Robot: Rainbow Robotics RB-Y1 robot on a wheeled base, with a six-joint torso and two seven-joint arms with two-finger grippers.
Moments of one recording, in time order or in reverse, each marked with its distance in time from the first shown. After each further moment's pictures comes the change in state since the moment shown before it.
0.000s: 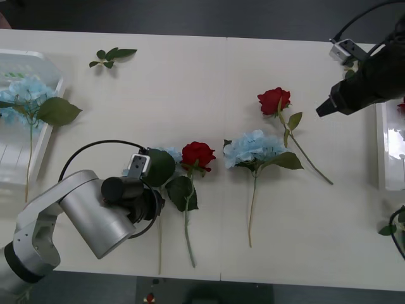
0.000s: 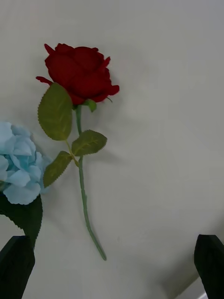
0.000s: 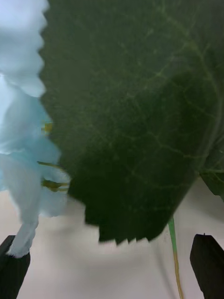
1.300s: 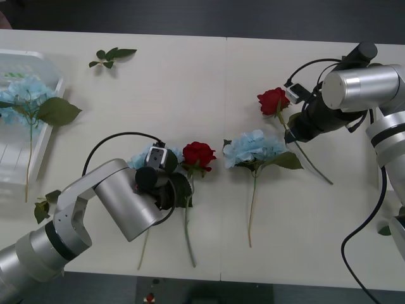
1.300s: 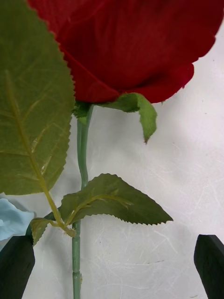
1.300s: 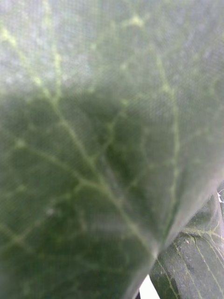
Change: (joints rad) right arm -0.036 0.232 0.117 0.394 0.287 -0.320 0.185; left arm -0.132 -0.107 -0.066 0.175 -0.041 -0.001 0.059
